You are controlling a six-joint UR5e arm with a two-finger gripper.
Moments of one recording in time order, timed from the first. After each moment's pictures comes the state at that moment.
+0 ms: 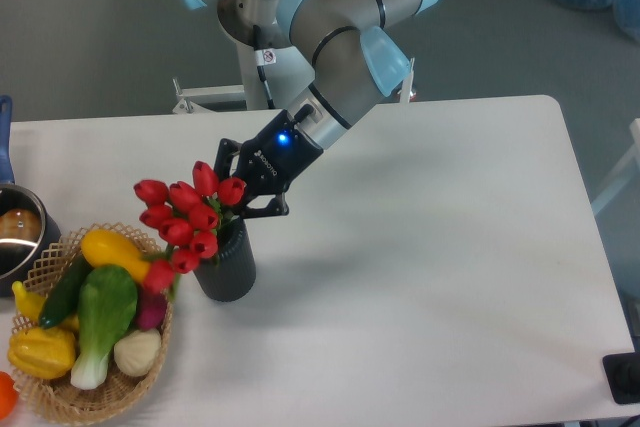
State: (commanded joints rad) arm 2.55 -1.72 -1.97 -0.94 0.50 1.33
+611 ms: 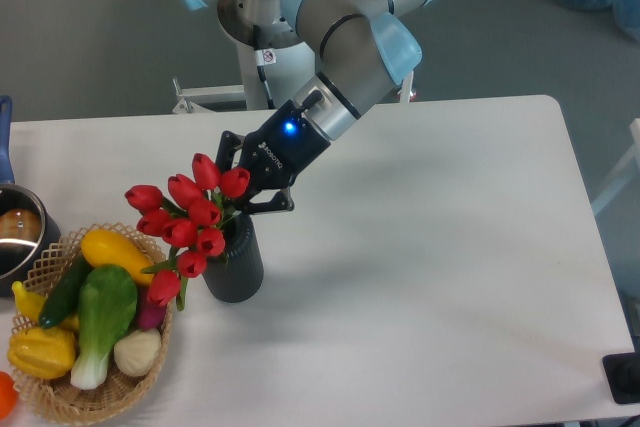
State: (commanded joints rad) arm 2.57 -1.70 -1.93 -0.94 0.41 1.30
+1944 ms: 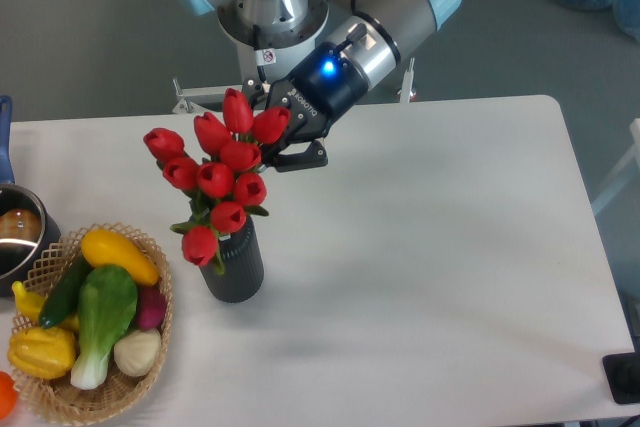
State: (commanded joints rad) arm 2.67 -1.63 -1.86 -0.95 0.20 1.15
